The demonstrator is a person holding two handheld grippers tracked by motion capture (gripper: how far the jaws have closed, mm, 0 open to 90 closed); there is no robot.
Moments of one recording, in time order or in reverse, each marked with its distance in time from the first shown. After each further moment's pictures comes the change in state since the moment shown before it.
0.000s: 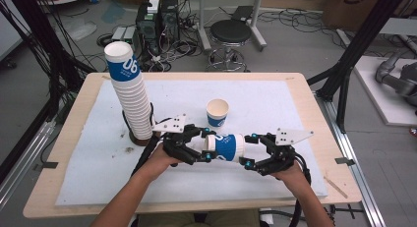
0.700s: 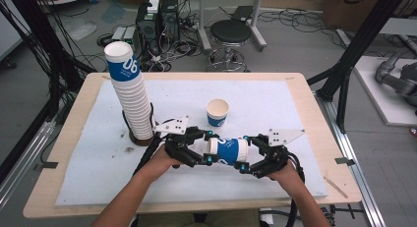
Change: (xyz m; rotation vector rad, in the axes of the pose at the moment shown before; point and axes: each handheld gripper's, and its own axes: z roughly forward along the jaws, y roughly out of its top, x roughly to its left) left arm -0.002 -0.001 0.005 -0.004 -0.066 -0.004; right arm 0.002 0.003 0.016 0.008 0.104 -0.014
